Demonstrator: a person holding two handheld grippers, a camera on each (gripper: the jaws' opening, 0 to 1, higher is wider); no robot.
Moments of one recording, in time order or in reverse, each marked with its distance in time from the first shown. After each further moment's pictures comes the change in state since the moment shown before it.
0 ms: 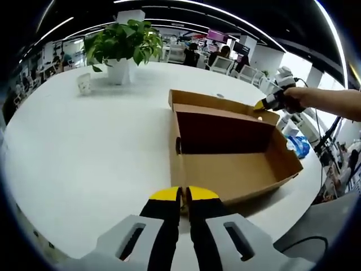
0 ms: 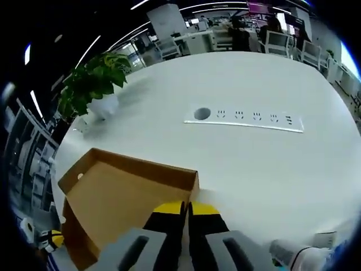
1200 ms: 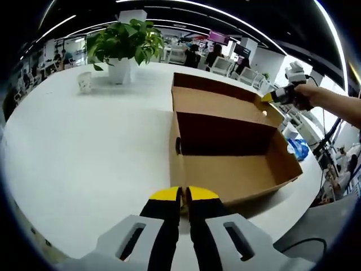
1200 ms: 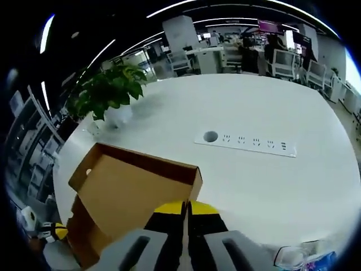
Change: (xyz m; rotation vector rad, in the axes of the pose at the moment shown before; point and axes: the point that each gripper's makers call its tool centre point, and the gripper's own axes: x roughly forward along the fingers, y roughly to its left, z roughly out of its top) left arm 0.001 0.000 -0.001 -0.021 -0.011 -0.006; right arm -0.047 0.020 0.020 -0.107 -0.122 0.022
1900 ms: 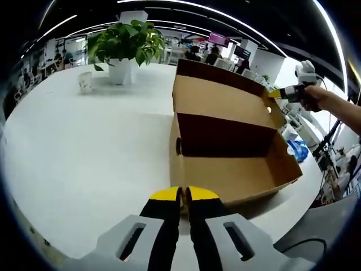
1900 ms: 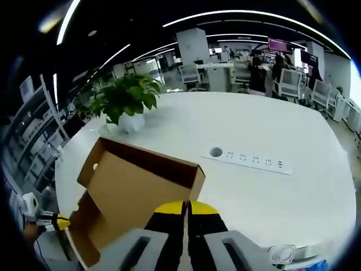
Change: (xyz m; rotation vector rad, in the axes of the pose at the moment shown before) left arm -0.001 0.001 0.000 -0.005 -0.012 -0.003; right arm -0.034 0.016 0.010 -0.095 -0.108 0.024
